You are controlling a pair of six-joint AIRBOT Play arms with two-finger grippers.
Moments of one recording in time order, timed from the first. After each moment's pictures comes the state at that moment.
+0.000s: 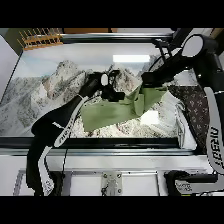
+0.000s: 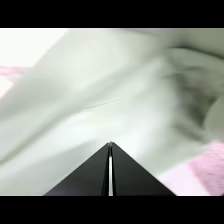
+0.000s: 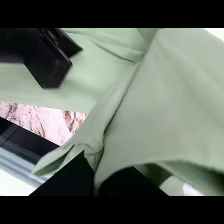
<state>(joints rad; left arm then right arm) -0.52 -2.00 1.90 1.26 -1.20 -1.70 0.21 -1.52 1.84 -1.23 1.57 1.53</state>
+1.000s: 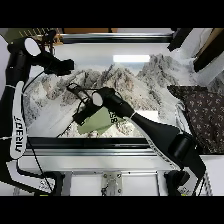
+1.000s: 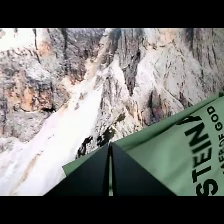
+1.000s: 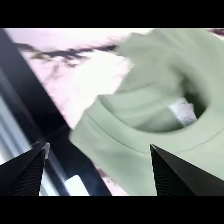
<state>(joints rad) -0.08 -1.64 1.90 1.37 -1.36 -1.66 0.83 -1.87 1.84 -1.13 1.05 1.38</state>
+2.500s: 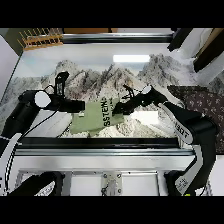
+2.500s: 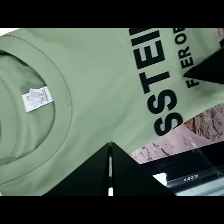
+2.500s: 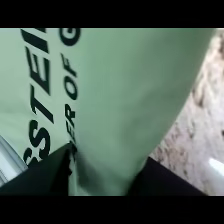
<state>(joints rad) -0.25 -1.11 1.03 1.28 -1.07 -1.64 0.29 -1.90 1.39 -0.63 1.14 1.18</state>
